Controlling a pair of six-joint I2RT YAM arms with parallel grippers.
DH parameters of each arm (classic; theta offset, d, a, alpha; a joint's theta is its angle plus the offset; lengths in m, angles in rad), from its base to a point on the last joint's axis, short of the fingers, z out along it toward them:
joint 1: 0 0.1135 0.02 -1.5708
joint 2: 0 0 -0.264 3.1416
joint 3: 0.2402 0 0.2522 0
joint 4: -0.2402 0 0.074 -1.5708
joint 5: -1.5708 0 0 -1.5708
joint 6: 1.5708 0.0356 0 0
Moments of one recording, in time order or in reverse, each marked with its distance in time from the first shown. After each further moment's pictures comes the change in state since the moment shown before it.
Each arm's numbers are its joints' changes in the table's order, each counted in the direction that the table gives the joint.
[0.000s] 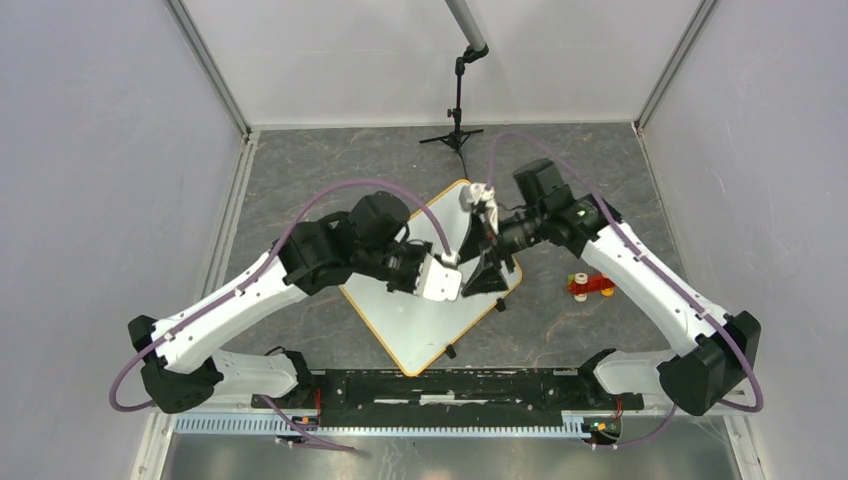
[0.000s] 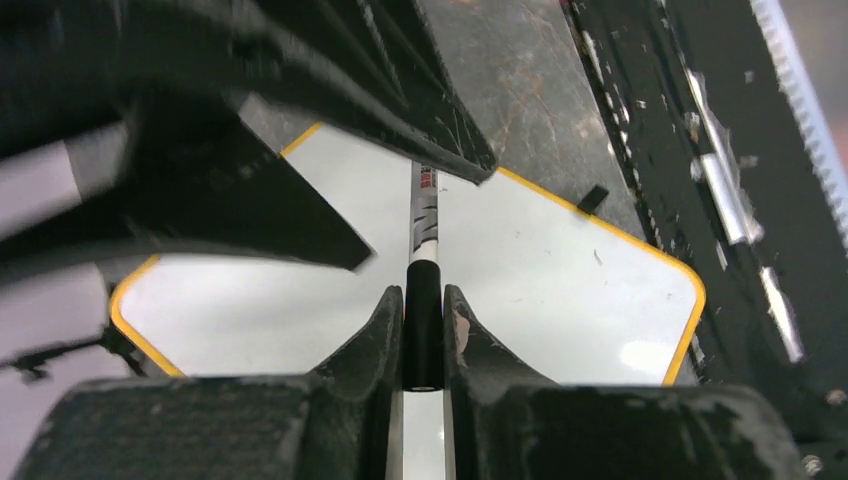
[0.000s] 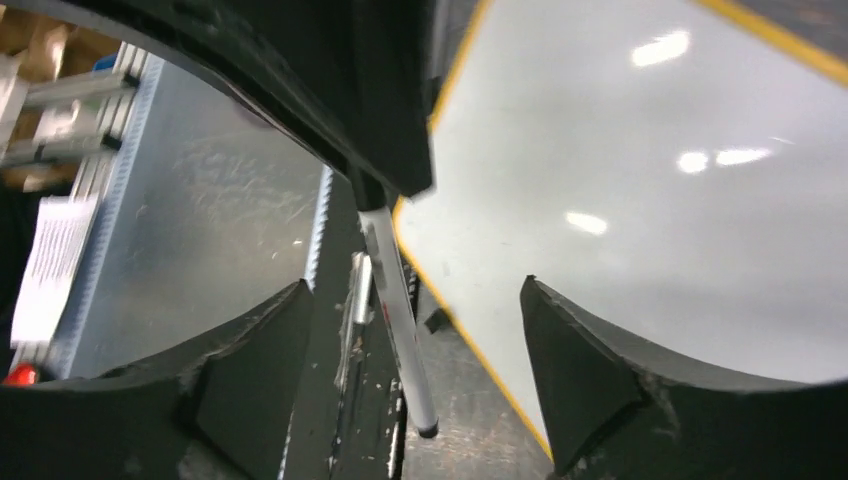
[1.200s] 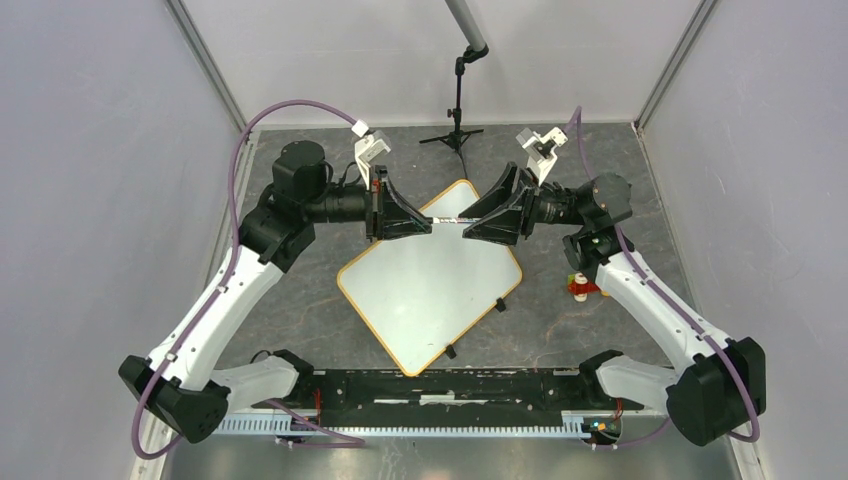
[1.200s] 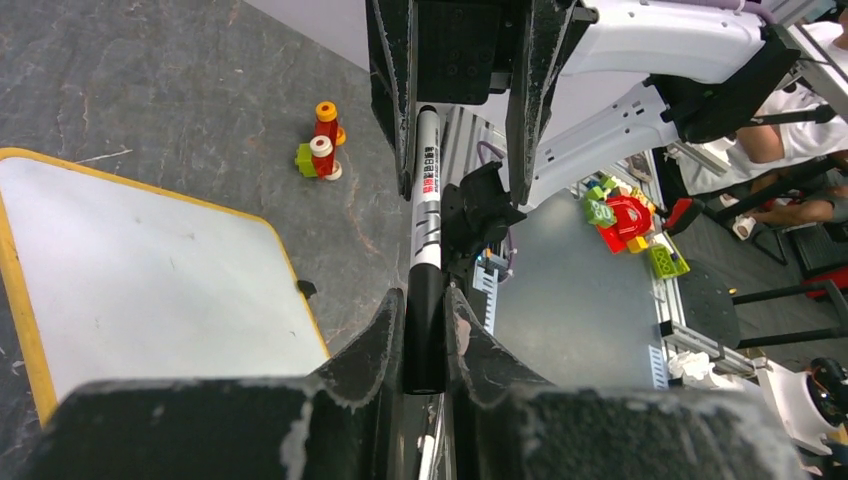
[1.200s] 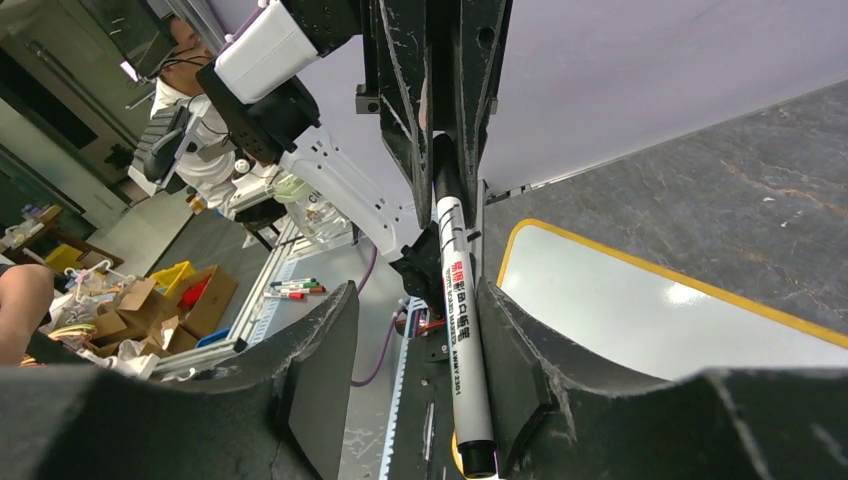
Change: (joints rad) left arm 0.519 -0.076 -0.109 0.555 -0.528 -1.208; right arm -0.219 -0.147 -0.349 1.518 0.057 1.333
